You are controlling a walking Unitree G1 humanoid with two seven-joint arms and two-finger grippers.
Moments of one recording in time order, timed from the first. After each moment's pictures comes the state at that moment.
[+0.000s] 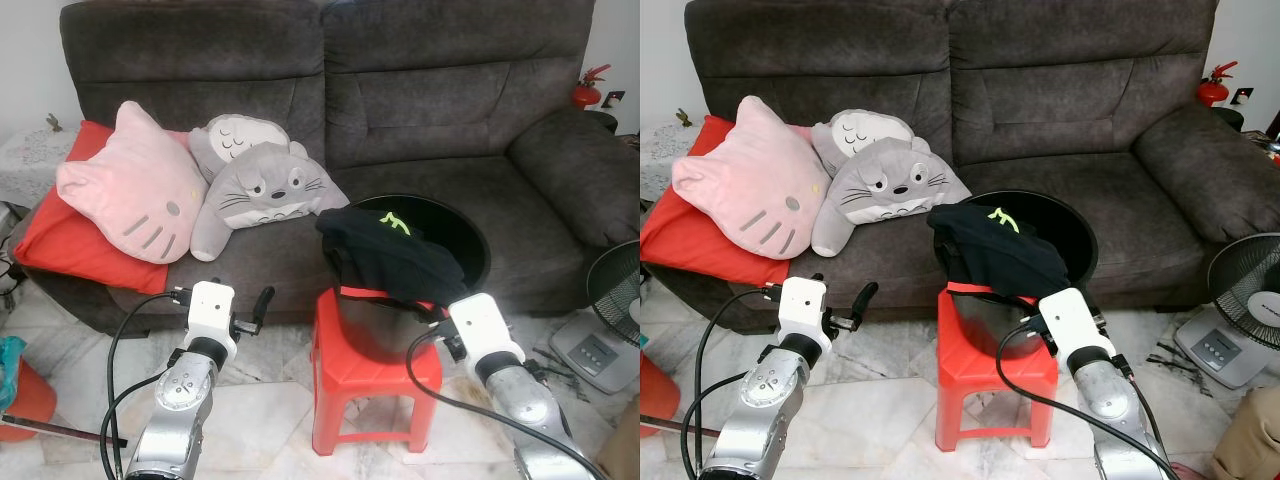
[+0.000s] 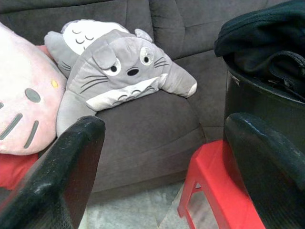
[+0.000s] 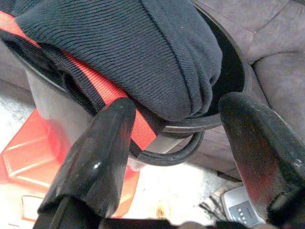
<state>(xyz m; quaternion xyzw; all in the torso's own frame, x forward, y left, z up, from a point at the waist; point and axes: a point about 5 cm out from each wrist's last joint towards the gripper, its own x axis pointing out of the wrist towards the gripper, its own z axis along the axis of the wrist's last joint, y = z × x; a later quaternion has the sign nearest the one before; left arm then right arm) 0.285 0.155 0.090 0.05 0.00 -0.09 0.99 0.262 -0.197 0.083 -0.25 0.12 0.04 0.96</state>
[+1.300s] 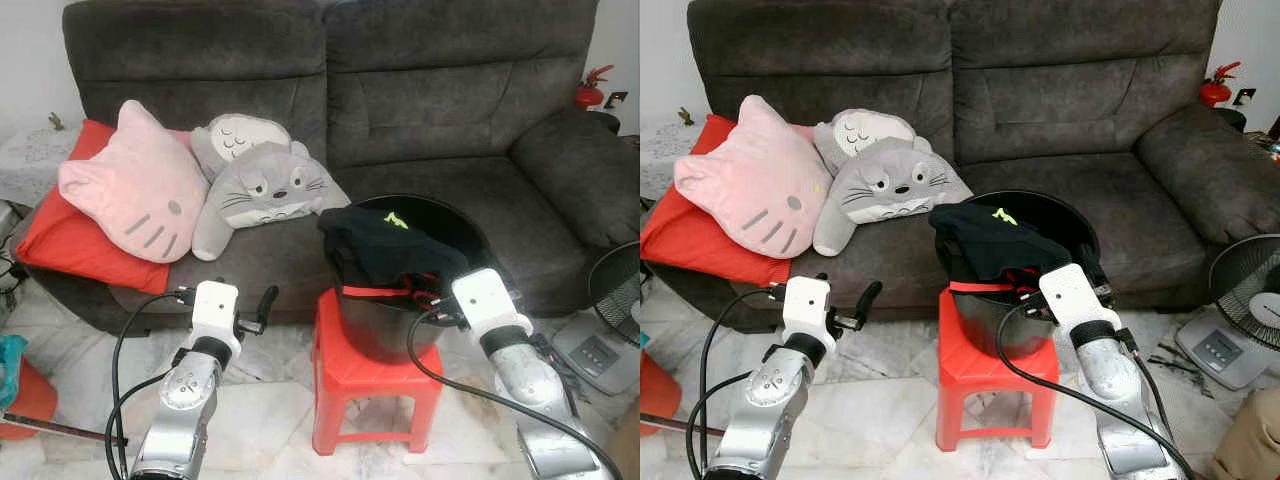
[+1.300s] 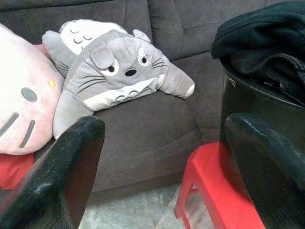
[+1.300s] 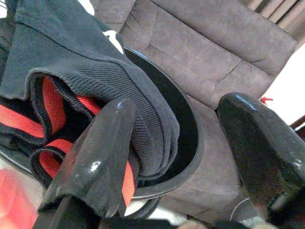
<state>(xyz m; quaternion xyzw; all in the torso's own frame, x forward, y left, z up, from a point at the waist) 0.285 0.150 0.090 0.04 0.00 -0.09 0.99 0.278 -0.198 0.116 -0.29 0.01 0.01 0.96</state>
